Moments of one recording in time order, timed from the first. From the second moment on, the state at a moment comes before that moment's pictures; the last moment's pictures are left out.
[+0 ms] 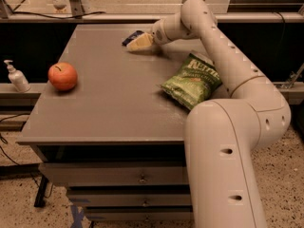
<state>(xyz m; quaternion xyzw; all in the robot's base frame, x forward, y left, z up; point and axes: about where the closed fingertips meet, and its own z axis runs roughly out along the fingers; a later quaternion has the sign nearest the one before) 0.878 0.023 0.828 -0.39 0.77 0.24 0.44</state>
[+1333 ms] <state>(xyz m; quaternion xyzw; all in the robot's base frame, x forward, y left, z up) 0.877 0.061 0.843 -0.44 0.76 0.20 0.43</state>
